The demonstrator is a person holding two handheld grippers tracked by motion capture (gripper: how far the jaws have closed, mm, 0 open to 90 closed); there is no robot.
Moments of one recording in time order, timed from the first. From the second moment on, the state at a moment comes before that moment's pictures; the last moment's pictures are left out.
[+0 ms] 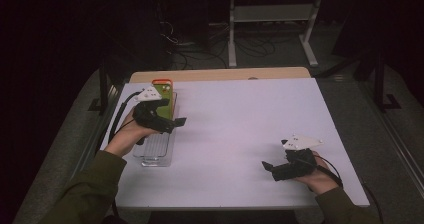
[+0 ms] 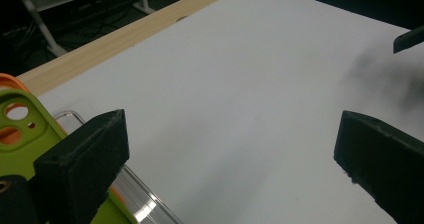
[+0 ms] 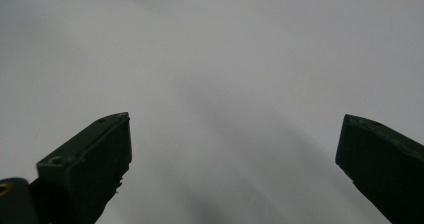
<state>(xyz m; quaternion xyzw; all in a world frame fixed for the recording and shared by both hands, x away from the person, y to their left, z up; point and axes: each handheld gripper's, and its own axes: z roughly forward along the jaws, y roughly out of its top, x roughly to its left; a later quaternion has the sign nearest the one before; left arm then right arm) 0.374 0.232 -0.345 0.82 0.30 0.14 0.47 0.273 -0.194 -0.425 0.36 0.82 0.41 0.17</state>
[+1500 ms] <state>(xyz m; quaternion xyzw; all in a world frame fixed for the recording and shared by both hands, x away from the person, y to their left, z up) 0.303 0.256 -0.398 0.81 0.28 0.12 0.50 0.273 -0.197 -0.392 0.33 0.82 0.44 0.16</state>
